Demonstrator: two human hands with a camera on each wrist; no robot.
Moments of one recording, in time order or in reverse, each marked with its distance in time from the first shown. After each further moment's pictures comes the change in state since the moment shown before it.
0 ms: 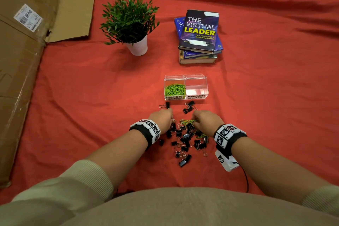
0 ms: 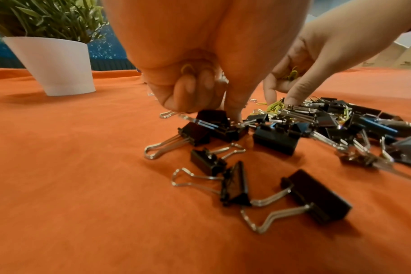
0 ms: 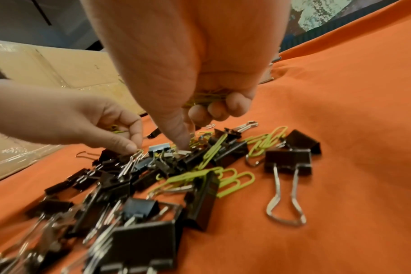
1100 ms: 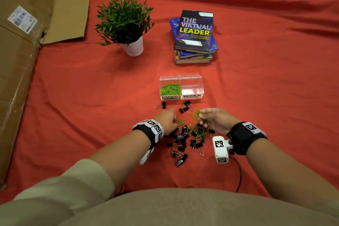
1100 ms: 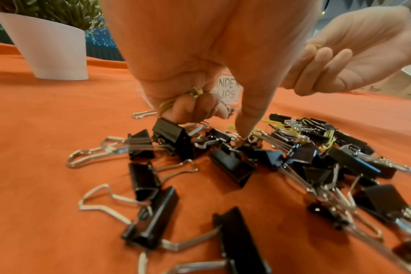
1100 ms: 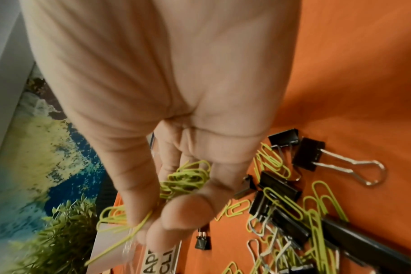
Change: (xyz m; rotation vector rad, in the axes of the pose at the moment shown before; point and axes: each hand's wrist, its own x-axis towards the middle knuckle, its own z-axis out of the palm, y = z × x) left_hand 0.003 0.023 0.003 -0.180 -0.055 -0.018; right_hand -0.021 0.035 -0.027 1.557 -0.285 0.239
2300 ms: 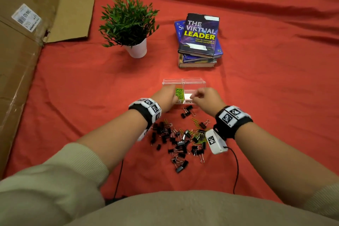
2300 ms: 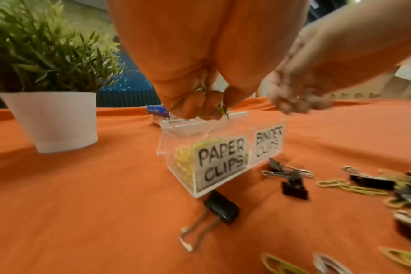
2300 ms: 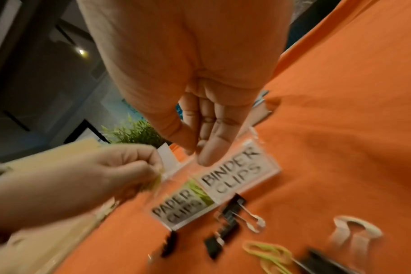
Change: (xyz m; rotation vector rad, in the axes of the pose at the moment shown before) left_hand 0.033 0.012 -0.081 -0.011 0.184 0.100; right_hand 0.044 -0.058 0.041 -0.980 0.418 -0.389
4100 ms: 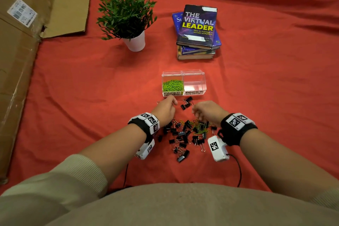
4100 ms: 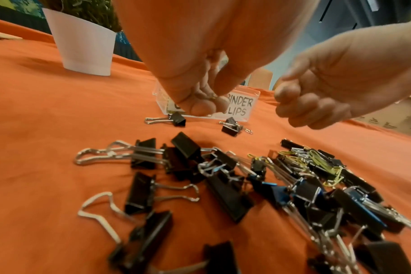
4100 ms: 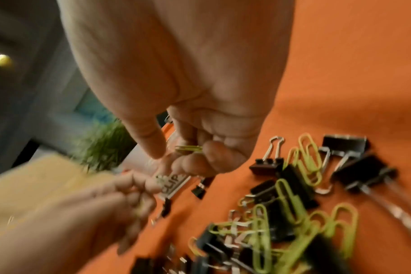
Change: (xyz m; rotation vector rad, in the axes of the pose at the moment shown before) left_hand -0.052 -0.011 0.053 -0.347 -0.039 -0.055; right_hand -0.048 0.025 0.019 0.369 -0.332 0.281
